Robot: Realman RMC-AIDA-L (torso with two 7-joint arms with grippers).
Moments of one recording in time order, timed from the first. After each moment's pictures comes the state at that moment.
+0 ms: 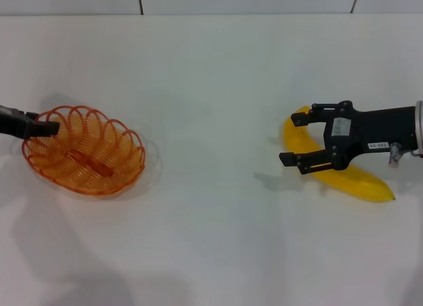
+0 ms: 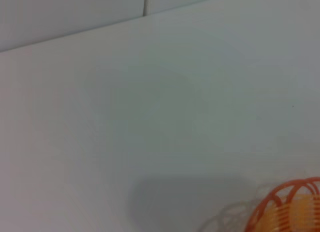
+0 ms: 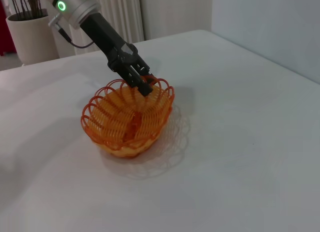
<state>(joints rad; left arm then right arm) -0.63 -1.97 0.71 0.76 2.48 1.21 -1.91 0.43 2.03 -1.04 -0.90 -1.96 -1.43 1.47</state>
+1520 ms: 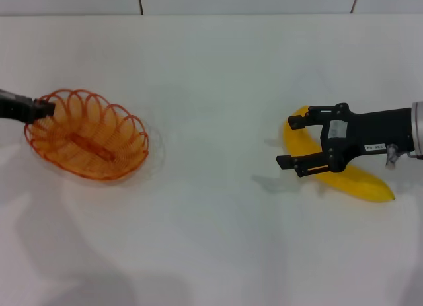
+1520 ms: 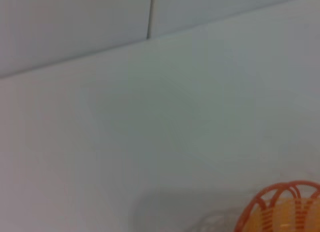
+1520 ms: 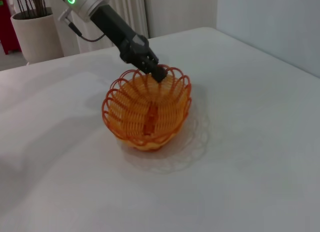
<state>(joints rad) -0.64 -1.97 0.70 0.77 2.43 1.19 -1.91 0.43 2.03 -1.06 -0.90 -1.96 -1.43 1.48</state>
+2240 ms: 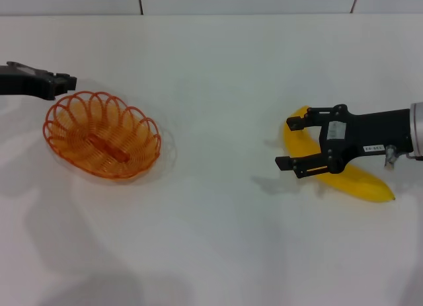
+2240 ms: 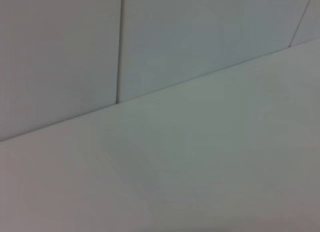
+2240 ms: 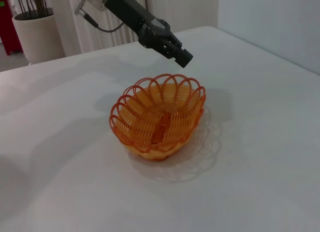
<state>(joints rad) -0.67 -1.98 0.71 0.77 2.32 1.20 -1.86 0.44 2.03 -1.06 -0.89 -1.96 -1.43 1.48</state>
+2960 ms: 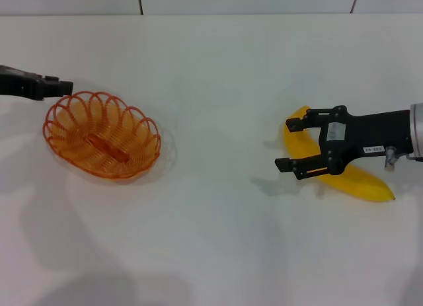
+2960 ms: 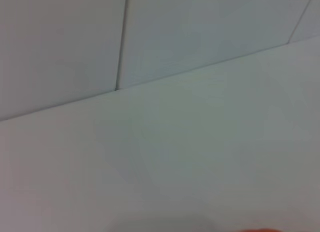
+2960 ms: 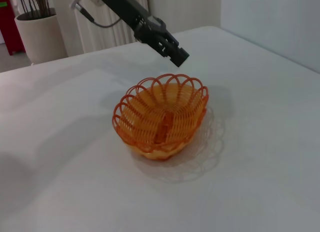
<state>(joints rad) -0.67 -1.95 0.71 0.80 2.35 1.28 -1.96 0.44 2.03 -1.06 -0.89 -1.96 -1.44 1.48</state>
